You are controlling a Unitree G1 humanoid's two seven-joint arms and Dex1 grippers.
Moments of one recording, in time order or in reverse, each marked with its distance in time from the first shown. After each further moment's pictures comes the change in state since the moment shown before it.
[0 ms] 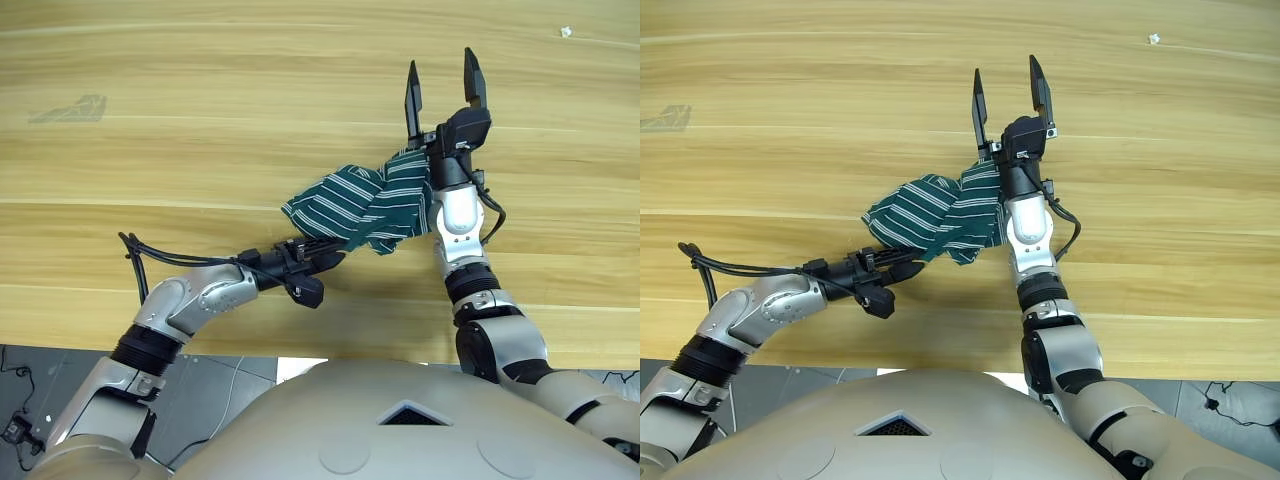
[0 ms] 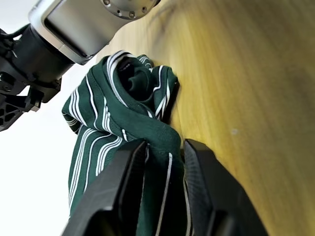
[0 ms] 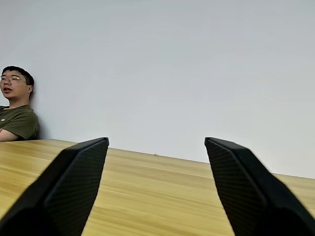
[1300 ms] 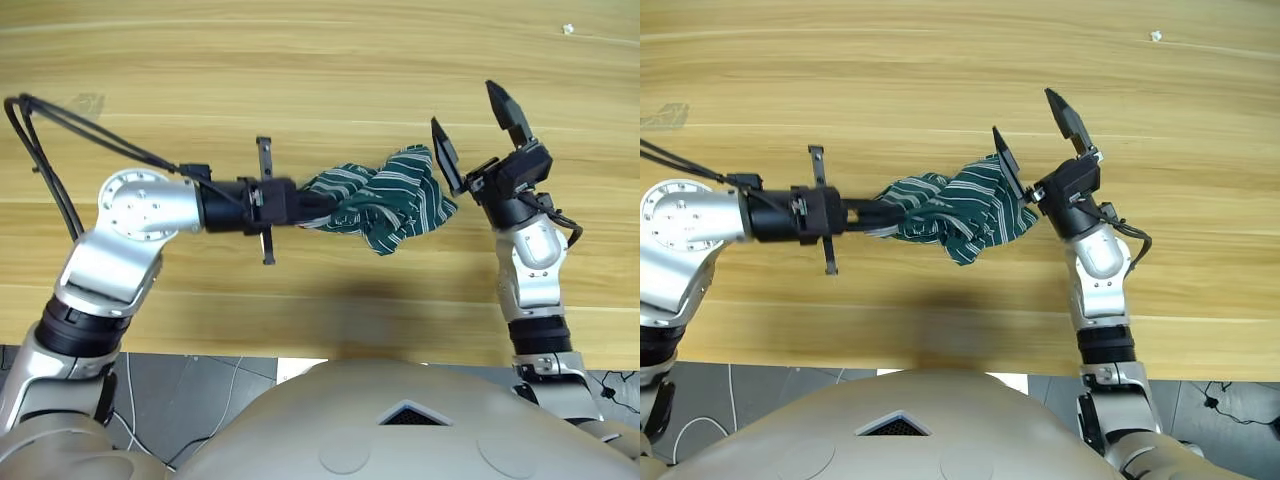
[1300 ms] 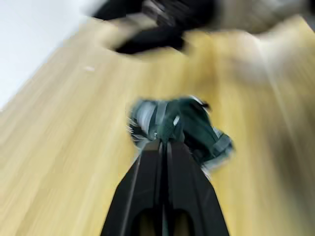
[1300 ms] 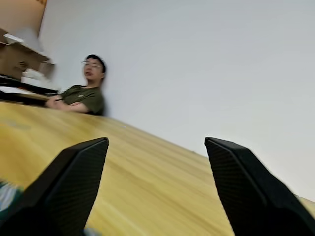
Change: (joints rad) left arm -0.278 0.094 0.210 -0.462 -1.010 1.020 -0.606; right arm 0.411 -0.353 0.083 -0.747 0.310 0.394 0.501
